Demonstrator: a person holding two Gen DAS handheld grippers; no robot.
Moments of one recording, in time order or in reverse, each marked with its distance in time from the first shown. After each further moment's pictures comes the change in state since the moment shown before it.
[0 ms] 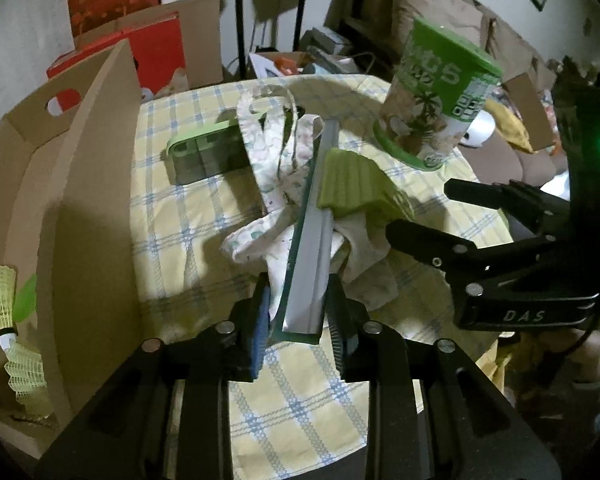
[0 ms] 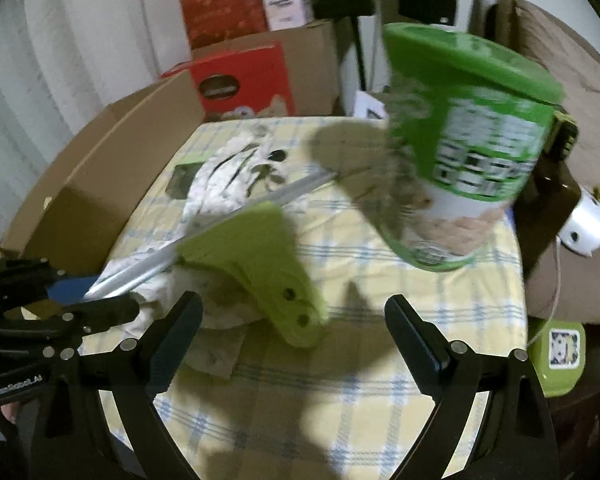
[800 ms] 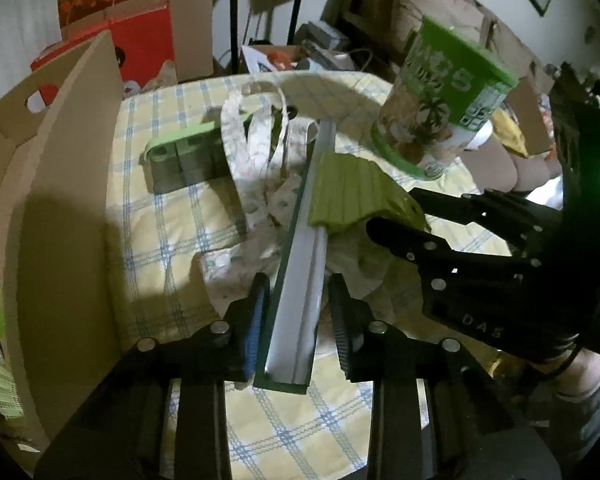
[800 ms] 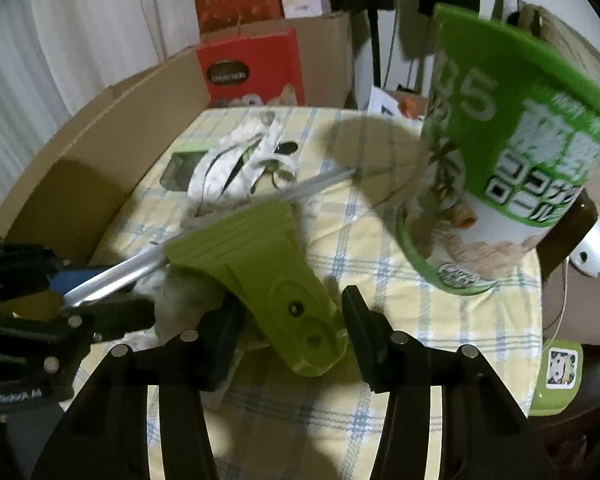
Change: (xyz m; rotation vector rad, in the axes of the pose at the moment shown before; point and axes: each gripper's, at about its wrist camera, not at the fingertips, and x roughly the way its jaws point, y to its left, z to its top) left arm 0.015 -0.002 0.013 -0.008 0.017 -0.051; right arm 0.018 0.007 0.005 -0.057 -0.001 -0.025
